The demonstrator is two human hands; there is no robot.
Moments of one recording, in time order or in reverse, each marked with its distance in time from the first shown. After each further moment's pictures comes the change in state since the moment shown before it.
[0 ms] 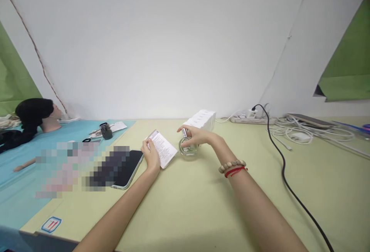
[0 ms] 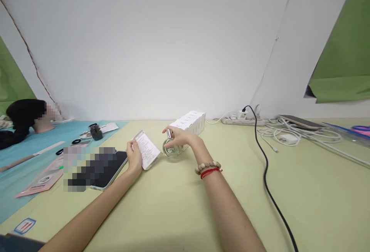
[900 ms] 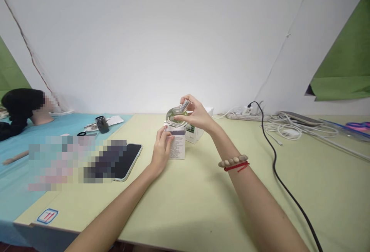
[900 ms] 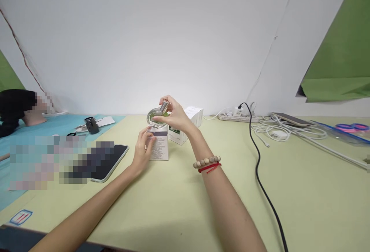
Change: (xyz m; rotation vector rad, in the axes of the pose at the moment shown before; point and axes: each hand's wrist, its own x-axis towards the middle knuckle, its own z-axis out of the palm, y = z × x) left_hand -0.025 0.048 0.001 0.156 -0.510 0.405; right_hand -0.012 -0.069 -0.009 0.237 0.471 -0.404
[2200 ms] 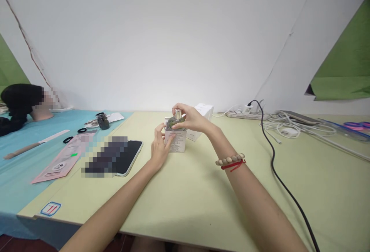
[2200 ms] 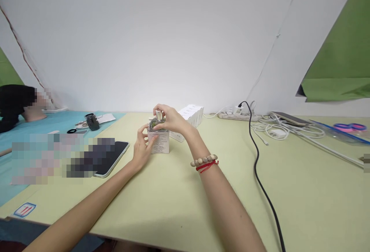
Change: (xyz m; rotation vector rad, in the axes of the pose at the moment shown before) left_hand -0.004 -0.013 -0.003 0.062 -0.007 -0.192; right_hand 0.000 0.010 0.010 -0.286 -0.211 -0.063
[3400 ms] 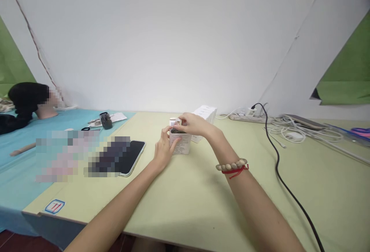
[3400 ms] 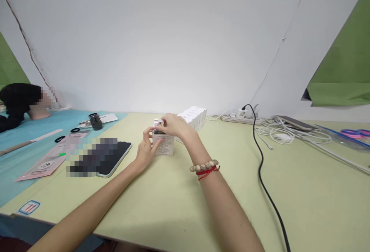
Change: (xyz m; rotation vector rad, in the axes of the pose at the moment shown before) left_hand 0.002 0.006 0.003 0.123 -0.082 0.064; right_hand -0.001 -0.018 0.002 -0.434 -0.218 0.333
